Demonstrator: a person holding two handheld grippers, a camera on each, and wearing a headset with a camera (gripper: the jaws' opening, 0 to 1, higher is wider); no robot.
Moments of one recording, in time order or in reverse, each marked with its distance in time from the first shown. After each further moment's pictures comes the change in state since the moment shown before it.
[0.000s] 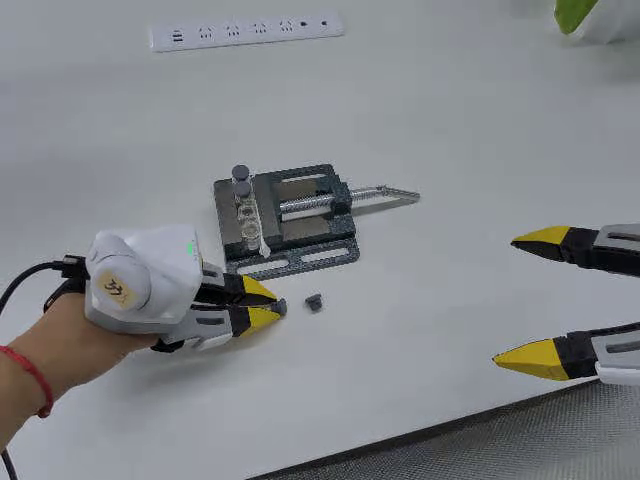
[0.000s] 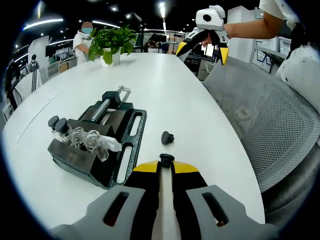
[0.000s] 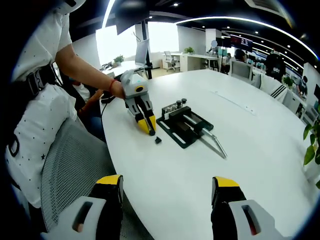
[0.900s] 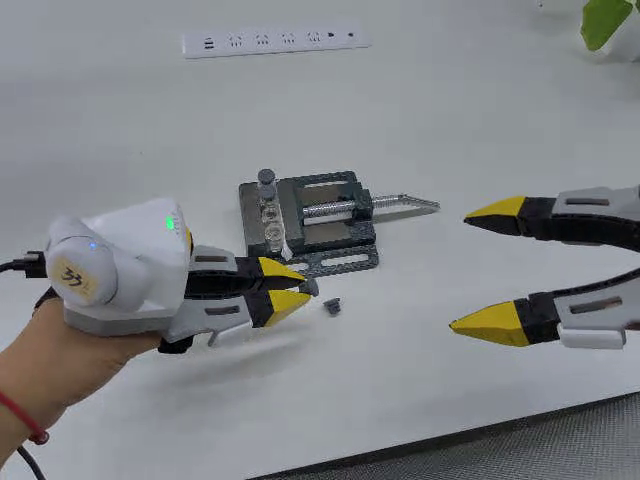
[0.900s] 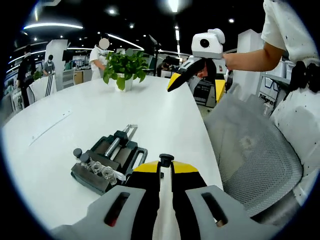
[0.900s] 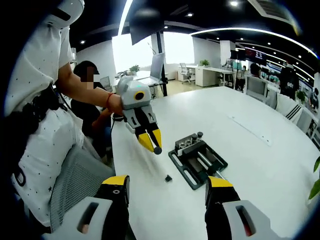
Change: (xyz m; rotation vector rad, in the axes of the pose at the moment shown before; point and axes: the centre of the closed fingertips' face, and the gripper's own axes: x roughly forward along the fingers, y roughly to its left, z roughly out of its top) left arm -0.056 -0.014 0.082 -0.091 -0.237 0.093; right arm 0.028 0.019 0.100 -0.098 -0.115 0.133
